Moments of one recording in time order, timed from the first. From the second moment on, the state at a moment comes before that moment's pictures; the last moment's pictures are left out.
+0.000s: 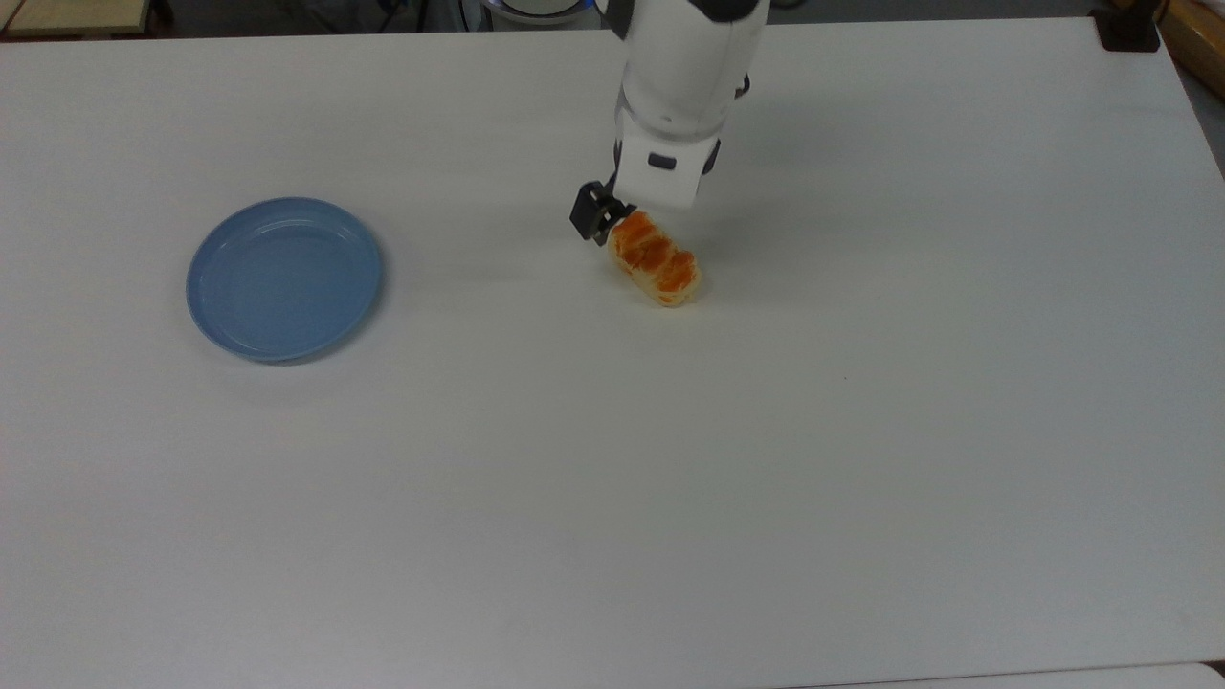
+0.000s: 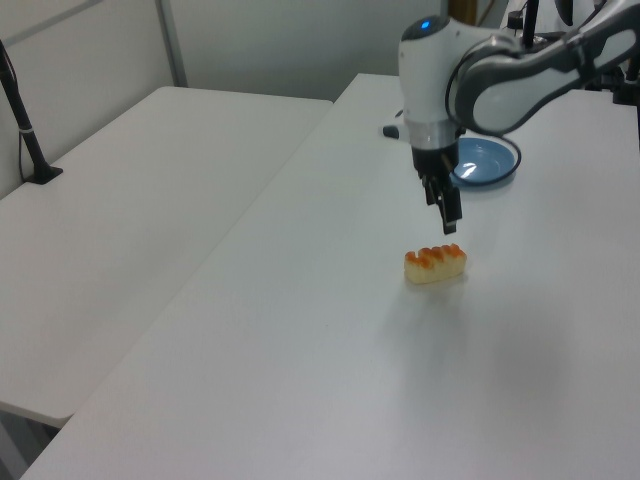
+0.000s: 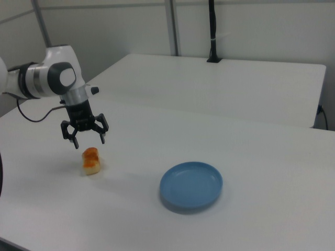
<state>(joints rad) 0.37 0.25 -0.11 -1.83 -0.09 1.97 -0.32</state>
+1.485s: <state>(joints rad) 0.44 0.34 -0.11 -1.80 -0.16 1.99 -0.16</state>
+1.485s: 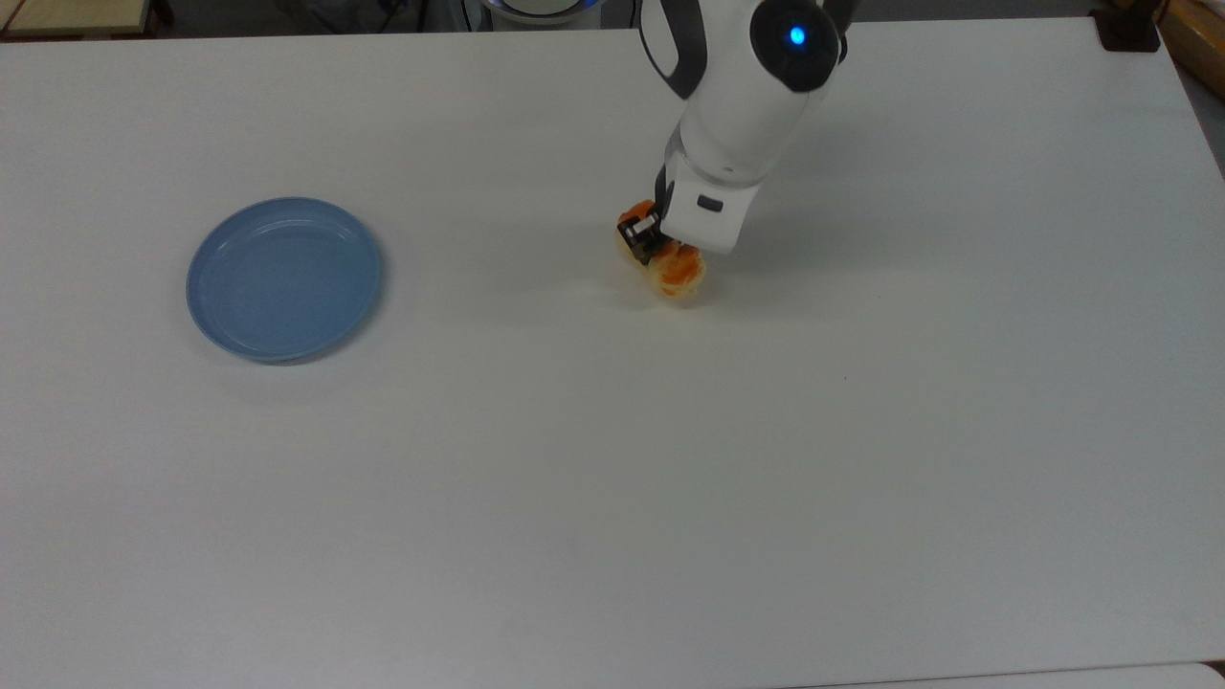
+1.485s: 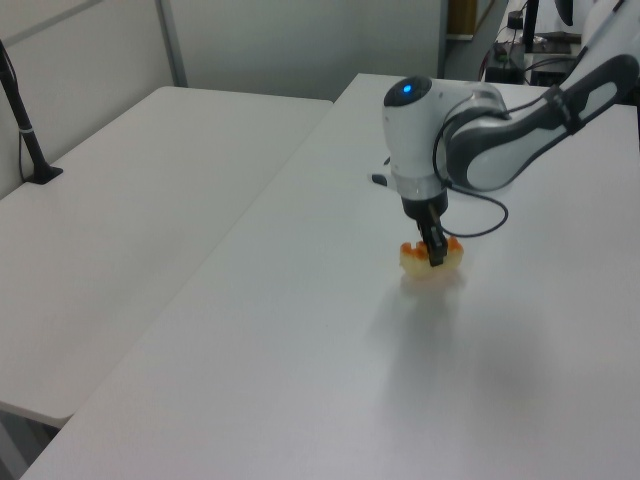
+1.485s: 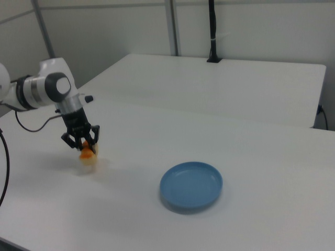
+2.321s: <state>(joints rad) 0.03 0.10 -0.12 -1.72 -0.13 1.80 -0.25</state>
